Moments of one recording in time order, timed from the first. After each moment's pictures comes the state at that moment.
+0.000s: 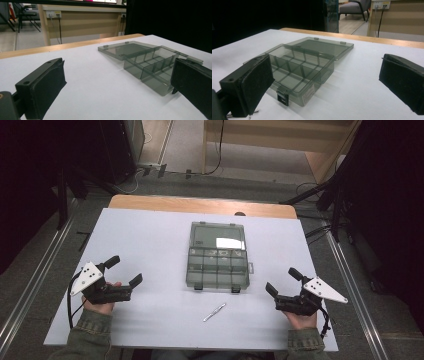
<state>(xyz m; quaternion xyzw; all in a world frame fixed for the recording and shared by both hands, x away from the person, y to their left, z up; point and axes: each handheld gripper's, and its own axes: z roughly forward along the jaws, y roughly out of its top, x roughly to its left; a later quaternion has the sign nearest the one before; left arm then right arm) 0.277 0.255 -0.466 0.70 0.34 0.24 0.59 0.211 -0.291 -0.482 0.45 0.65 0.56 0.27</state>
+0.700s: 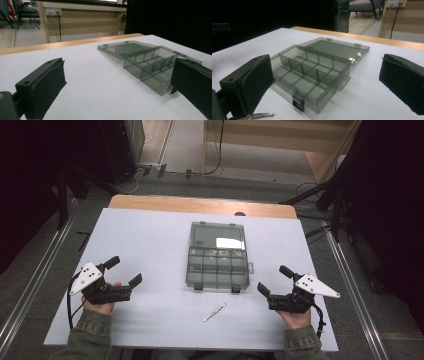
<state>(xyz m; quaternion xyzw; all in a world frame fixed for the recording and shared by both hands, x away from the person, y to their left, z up) 0.276 0.256 -0.466 0.70 0.35 0.23 0.59 0.217 -0.271 -0.471 0.42 0.66 0.56 0.24</state>
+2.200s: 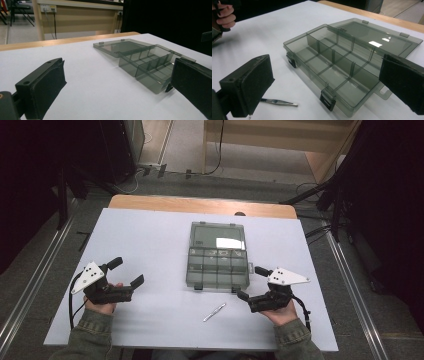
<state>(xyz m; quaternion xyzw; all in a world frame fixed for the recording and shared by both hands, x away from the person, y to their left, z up) 0.278 0.253 -0.468 0.70 0.35 0.21 0.59 0.239 -0.226 -0.468 0.36 0.76 0.52 0.16</state>
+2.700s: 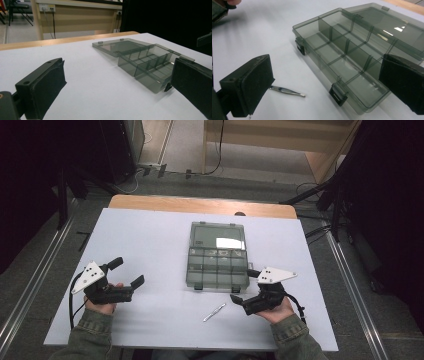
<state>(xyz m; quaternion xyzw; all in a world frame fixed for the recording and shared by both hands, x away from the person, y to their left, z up) 0.278 0.253 -0.468 0.70 0.34 0.21 0.59 0.247 -0.210 -0.468 0.32 0.81 0.47 0.13</state>
